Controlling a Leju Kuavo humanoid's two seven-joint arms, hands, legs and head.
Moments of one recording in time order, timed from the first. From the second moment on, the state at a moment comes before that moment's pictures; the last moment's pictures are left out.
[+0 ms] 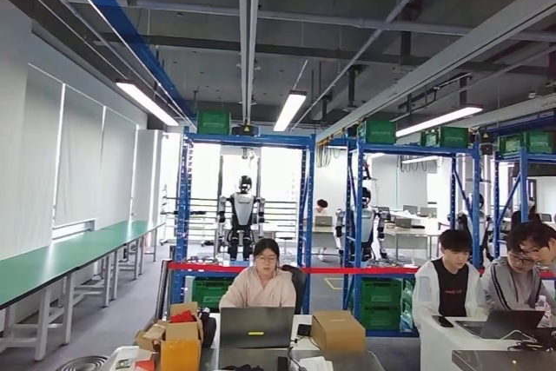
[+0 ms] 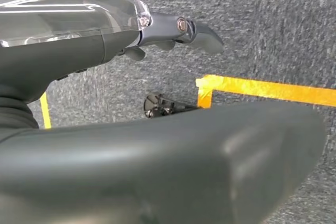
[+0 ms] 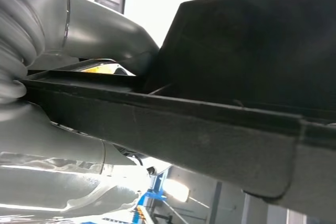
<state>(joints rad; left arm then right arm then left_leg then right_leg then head) -0.10 -0.07 1.35 -0.25 -1.07 -0.06 -0.36 0.07 0.07 0.15 -2.14 0.20 0.18 -0.64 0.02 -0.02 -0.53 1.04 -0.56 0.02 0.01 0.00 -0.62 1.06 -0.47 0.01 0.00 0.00</state>
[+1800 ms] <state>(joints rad) -0.10 -0.05 1.34 -0.25 -1.07 -0.05 -0.34 0.07 0.05 0.15 -2.15 0.22 0.16 -0.65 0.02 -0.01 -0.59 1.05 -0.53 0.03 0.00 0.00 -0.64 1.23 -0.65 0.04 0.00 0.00</state>
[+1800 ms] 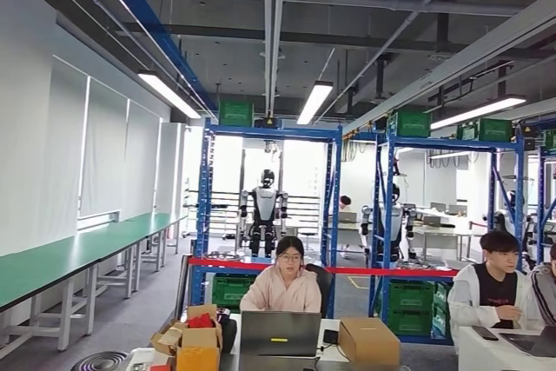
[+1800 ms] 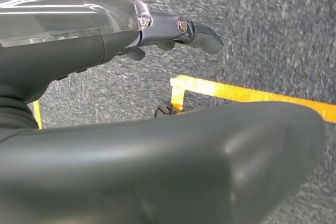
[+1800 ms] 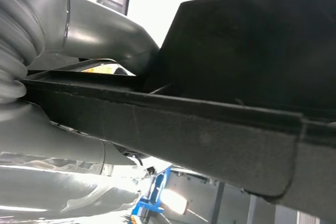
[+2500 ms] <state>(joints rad) -0.10 -0.05 1.34 -0.25 -1.07 -0.05 -0.35 0.08 0.05 0.14 -2.15 0.22 0.15 -0.65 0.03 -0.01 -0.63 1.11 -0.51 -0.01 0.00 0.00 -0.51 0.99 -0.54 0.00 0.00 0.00</state>
